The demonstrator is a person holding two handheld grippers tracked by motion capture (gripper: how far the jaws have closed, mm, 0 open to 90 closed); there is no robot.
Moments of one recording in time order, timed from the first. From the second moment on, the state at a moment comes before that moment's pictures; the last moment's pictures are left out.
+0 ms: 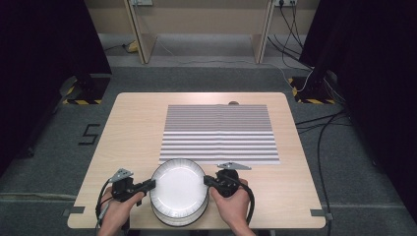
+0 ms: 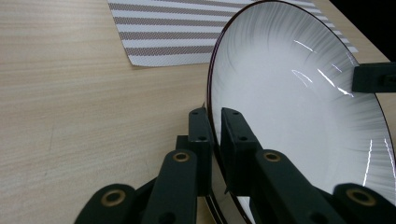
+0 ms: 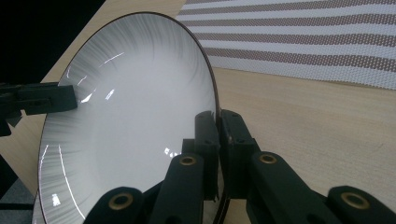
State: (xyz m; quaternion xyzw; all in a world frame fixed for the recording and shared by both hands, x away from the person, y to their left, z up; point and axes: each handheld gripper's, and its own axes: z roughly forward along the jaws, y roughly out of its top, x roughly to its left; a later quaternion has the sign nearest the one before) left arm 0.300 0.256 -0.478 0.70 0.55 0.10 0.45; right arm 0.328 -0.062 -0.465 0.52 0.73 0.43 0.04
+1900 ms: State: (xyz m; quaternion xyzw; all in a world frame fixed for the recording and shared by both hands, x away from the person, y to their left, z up) left arm 0.313 0.253 -0.463 0.68 0.54 0.11 0.48; right arm 0.334 -0.064 -0.450 0.51 0.73 0.44 0.07
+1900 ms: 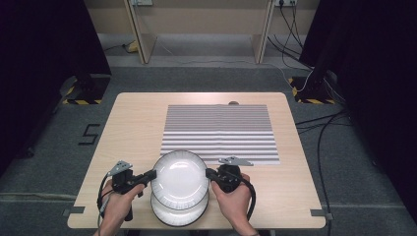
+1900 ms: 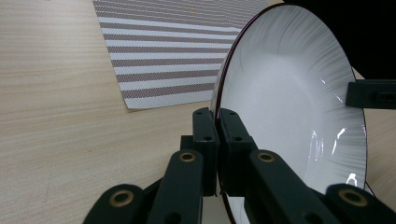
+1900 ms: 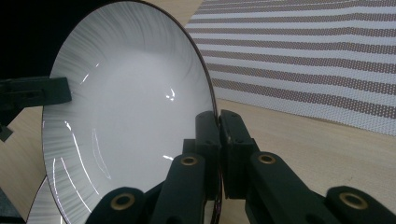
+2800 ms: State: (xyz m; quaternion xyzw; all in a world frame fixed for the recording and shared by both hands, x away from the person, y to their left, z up) left arm 0.320 0.251 -0.455 0.68 0.53 0.12 0.48; right arm 0.338 -0.066 -0.443 0.51 0.73 0.45 0.08
